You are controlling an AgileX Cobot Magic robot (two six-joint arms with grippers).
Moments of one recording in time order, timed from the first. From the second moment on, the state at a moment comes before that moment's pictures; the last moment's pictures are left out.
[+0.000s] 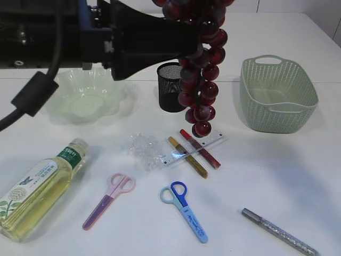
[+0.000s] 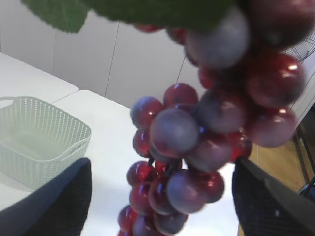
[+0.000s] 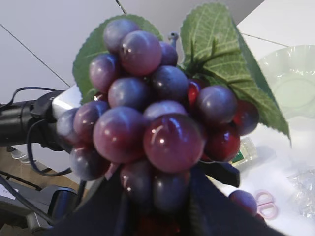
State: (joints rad) left arm -0.53 1.38 -0.94 -1.77 0.72 1.66; right arm 0.32 1.31 -1.46 0.98 1.04 -0.55
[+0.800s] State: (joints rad) left arm -0.59 1.54 -1.10 -1.77 0.75 1.69; right arm 0.32 1.31 -1.46 1.00 1.05 -0.56
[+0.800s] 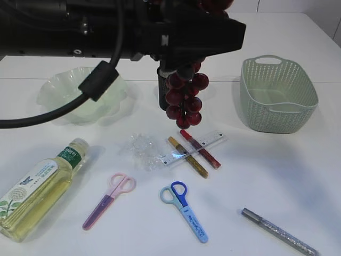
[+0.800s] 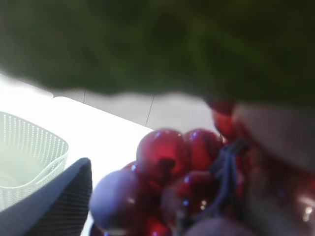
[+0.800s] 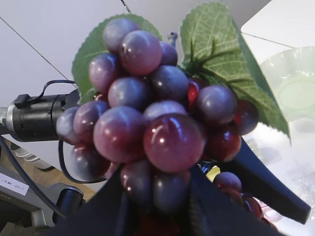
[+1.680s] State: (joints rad) left arm -0.57 1.54 -1.10 -1.77 0.73 1.70; right arm 0.32 1.31 -1.47 1.01 1.05 -0.60
